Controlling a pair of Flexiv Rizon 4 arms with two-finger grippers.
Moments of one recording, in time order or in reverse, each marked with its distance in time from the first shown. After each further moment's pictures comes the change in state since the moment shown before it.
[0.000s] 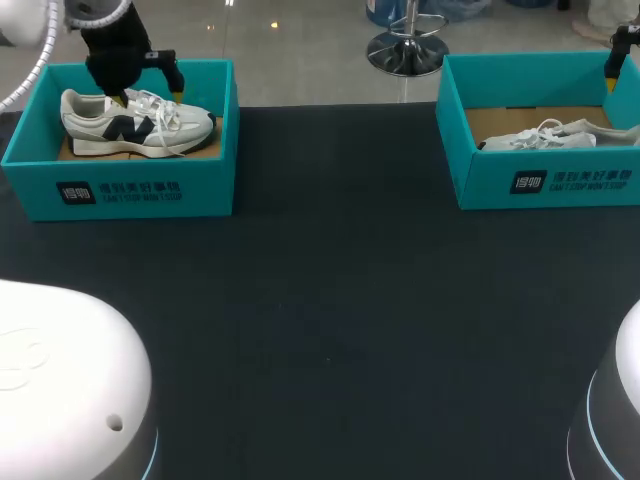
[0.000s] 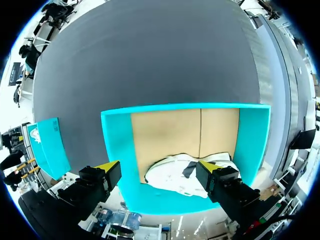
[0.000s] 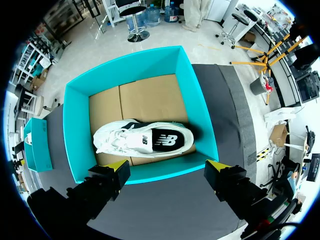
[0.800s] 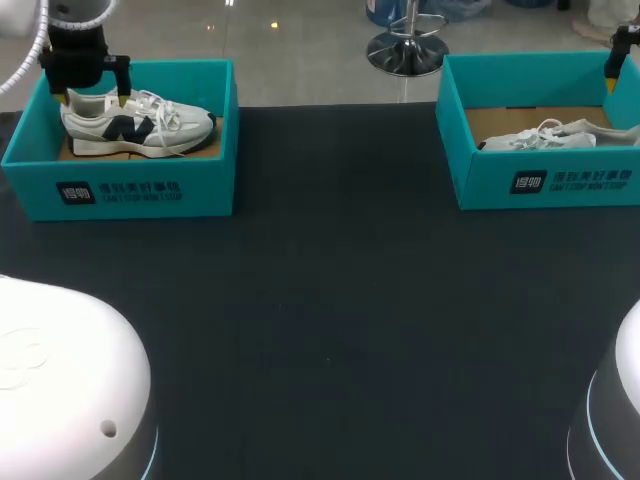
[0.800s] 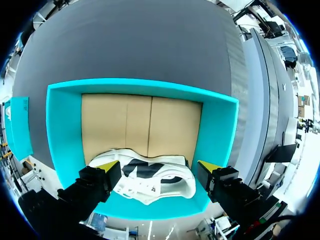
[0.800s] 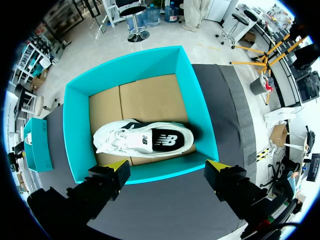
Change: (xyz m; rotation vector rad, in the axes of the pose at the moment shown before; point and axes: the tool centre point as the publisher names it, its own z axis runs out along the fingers) left arm 0.115 0.023 0.024 0.052 0.217 -0.132; right arm 0.000 0.000 0.000 0.000 0.000 0.000
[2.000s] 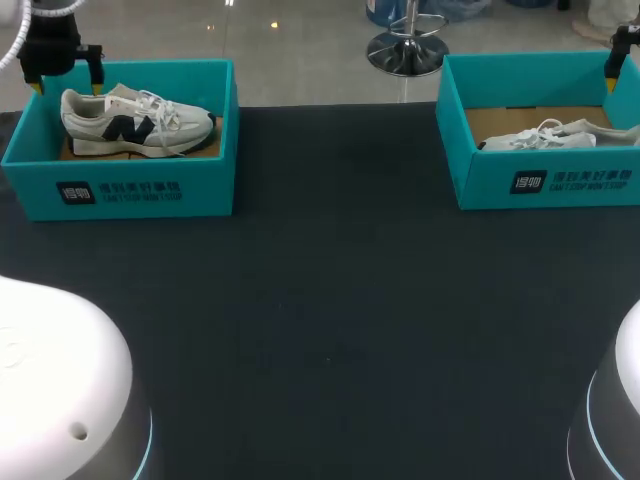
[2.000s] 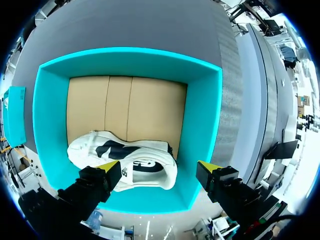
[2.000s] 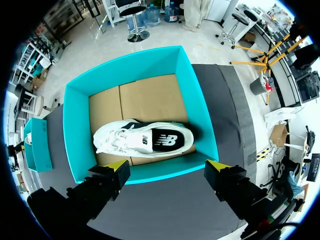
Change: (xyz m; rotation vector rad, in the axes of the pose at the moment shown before) left arm 0.049 0.048 0.020 -0.004 0.004 -0.005; right arm 0.000 0.000 0.000 0.000 0.000 0.000
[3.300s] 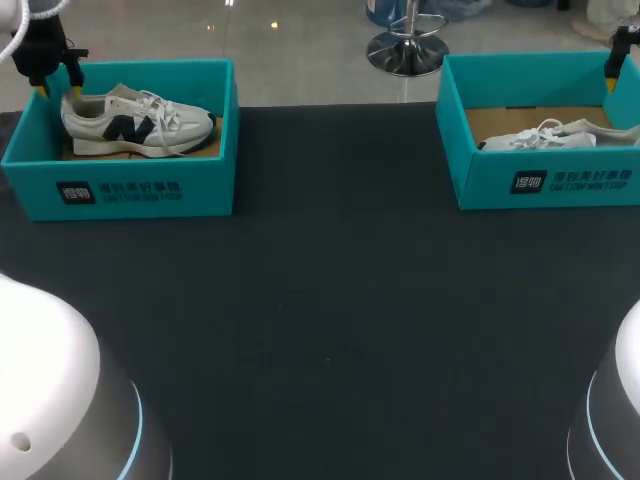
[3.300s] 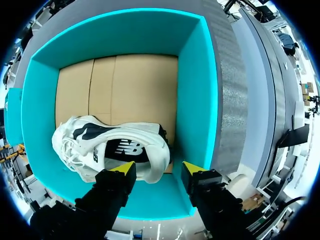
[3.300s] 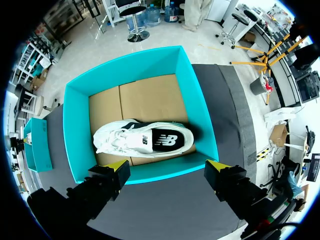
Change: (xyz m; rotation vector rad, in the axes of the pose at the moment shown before) left arm 0.024 0.053 0.058 0.024 -0.063 0.066; right arm 0.000 0.000 0.000 0.000 0.000 0.000
